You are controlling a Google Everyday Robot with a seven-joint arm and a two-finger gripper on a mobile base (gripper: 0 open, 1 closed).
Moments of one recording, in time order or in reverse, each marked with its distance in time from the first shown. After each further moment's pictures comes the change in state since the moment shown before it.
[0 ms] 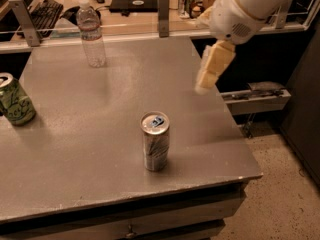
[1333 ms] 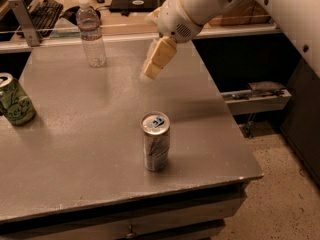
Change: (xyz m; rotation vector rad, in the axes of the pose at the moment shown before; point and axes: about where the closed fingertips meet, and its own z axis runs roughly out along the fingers) arm -0.099 -0.037 0.069 -0.046 -0.315 -0.017
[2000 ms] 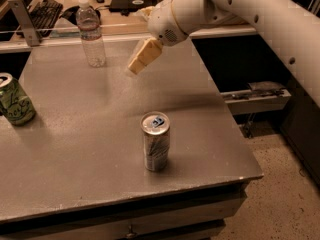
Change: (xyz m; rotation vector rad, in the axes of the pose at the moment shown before) arm -0.017 -0.029 0.029 0.090 -0.181 0.008
